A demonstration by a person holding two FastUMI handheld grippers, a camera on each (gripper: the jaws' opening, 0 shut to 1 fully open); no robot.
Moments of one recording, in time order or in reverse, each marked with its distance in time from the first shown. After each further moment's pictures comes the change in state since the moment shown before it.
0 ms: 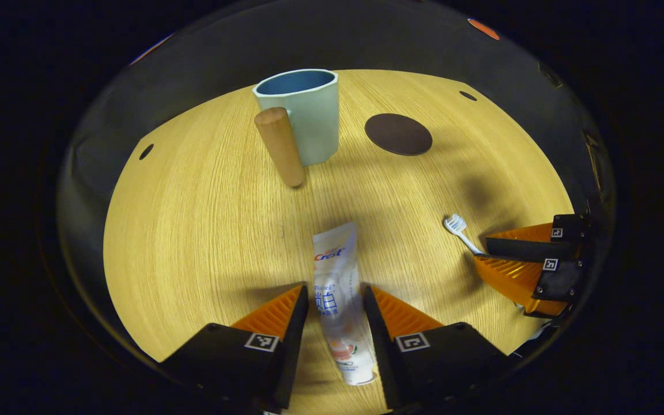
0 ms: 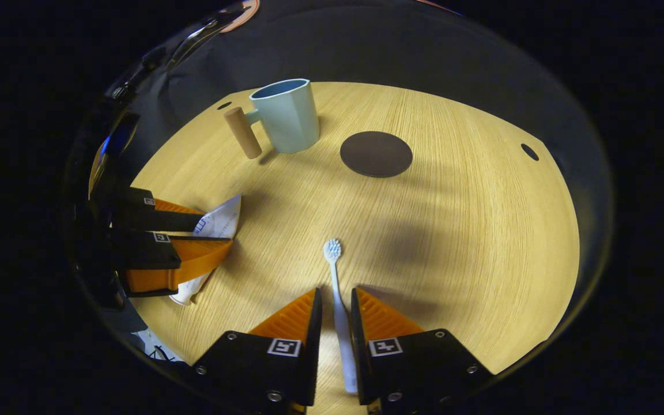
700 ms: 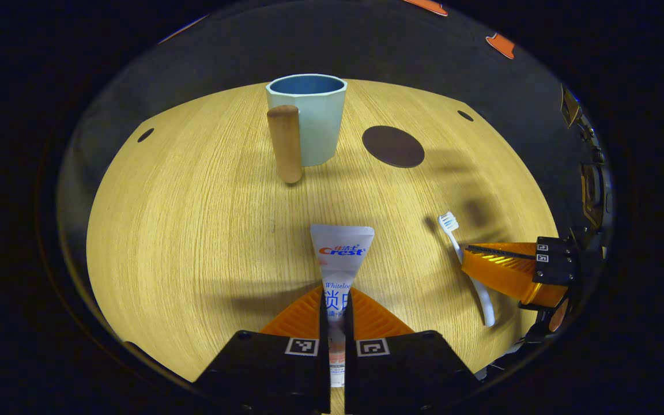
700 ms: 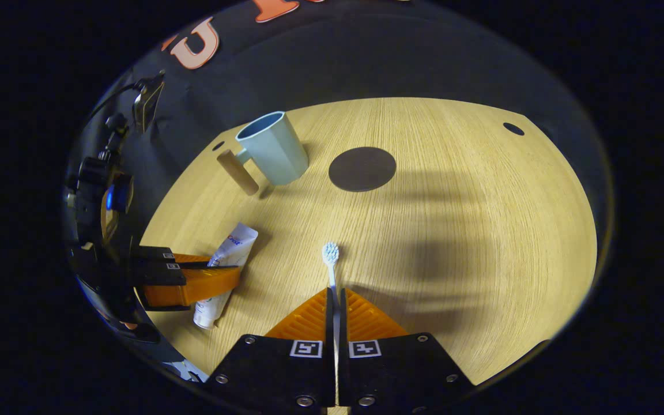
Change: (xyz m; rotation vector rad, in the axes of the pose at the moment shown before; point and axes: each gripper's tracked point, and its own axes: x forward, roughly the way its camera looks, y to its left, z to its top) left arm -0.001 -0.020 0.062 -0.095 -0.096 -0.104; right arm -0.012 0.004 0.018 0.214 -0.138 0.095
